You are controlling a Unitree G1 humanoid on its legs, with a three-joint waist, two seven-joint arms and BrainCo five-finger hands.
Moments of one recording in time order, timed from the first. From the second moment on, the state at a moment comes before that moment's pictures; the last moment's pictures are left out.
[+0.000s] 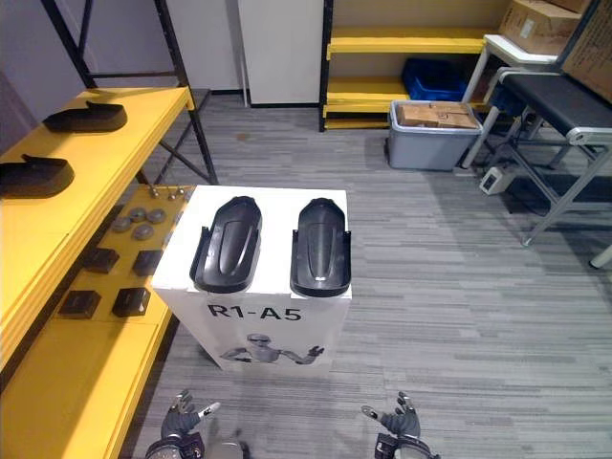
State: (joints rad) left arm 0.15 0.00 0.13 0.74 -0.17 -0.10 0.12; right arm 0.12 -0.08 -0.24 0.80 0.13 -0.08 -0.12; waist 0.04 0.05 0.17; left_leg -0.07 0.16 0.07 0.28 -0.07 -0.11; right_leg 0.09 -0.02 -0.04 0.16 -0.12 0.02
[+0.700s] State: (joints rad) left arm 0.27 0.09 0.08 0.75 -0.15 -0.11 0.09; right arm 0.02 -0.30 -0.39 0.21 0.17 -0.14 -0.17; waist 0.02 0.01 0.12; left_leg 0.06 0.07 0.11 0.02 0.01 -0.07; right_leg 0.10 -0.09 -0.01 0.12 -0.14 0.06
